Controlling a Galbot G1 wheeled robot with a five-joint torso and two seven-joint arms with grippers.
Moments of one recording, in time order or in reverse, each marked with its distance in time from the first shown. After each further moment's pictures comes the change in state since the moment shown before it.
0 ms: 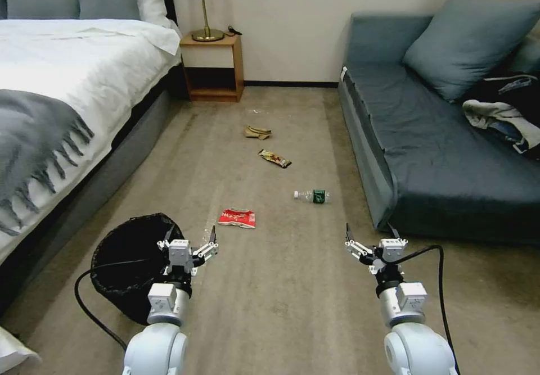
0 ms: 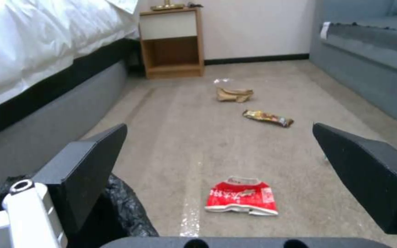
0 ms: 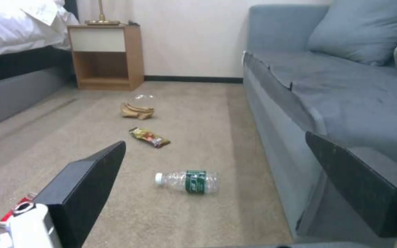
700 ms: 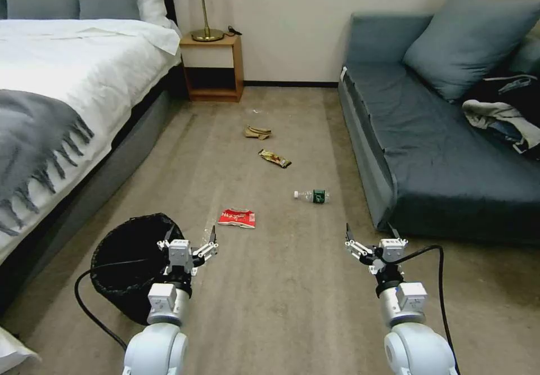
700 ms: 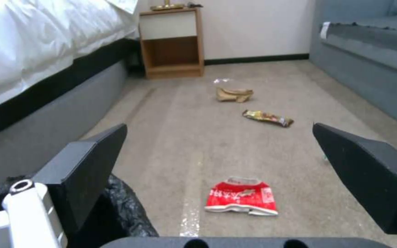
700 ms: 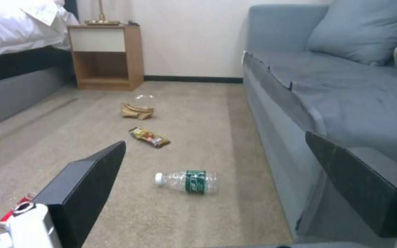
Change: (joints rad) left arm 0.000 0.000 0.000 0.000 0.000 0.000 0.000; right arm 0.000 0.000 0.000 0.000 0.000 0.000 0.000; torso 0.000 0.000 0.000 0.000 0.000
